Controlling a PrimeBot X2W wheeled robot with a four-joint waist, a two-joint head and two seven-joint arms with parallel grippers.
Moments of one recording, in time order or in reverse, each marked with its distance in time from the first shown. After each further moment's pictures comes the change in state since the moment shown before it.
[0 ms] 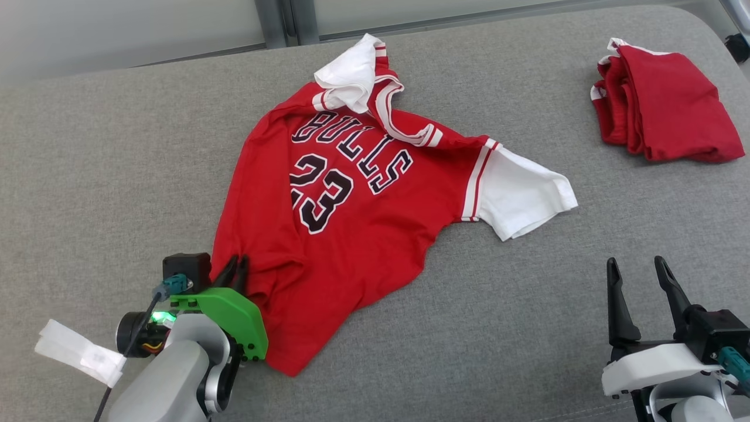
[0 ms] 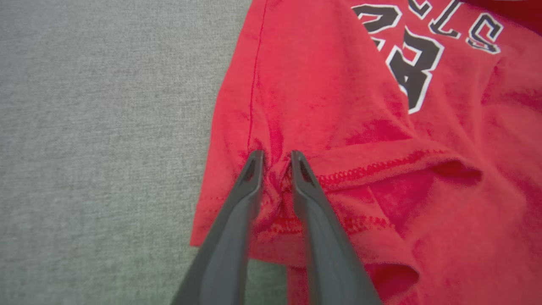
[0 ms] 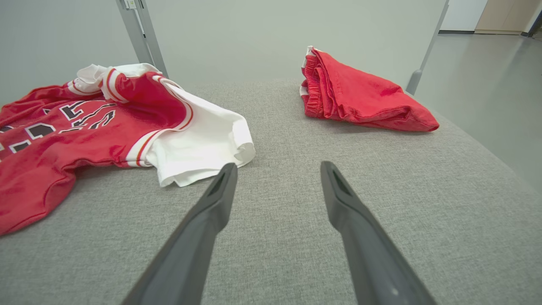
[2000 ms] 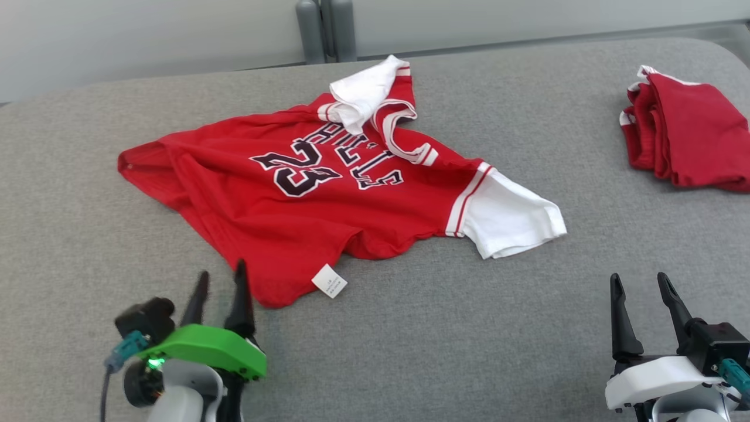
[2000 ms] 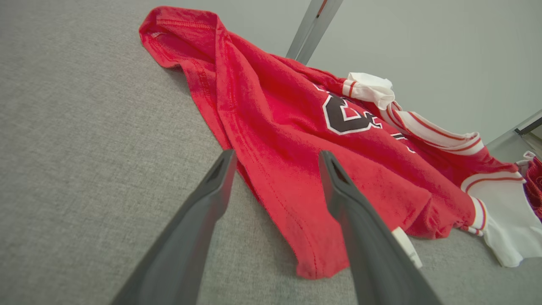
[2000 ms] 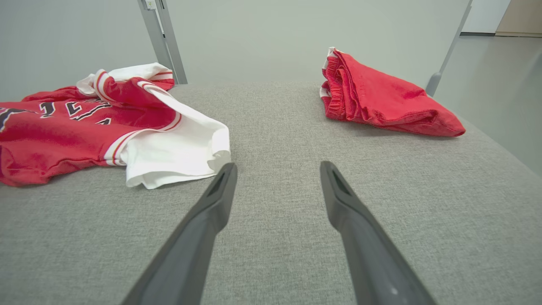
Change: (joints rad) left arm 0.273 -0.224 0.548 -0.209 0.178 -0.173 -0.072; right arm 0.028 0.000 -0.012 0.020 -0.002 0.000 0.000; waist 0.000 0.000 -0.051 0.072
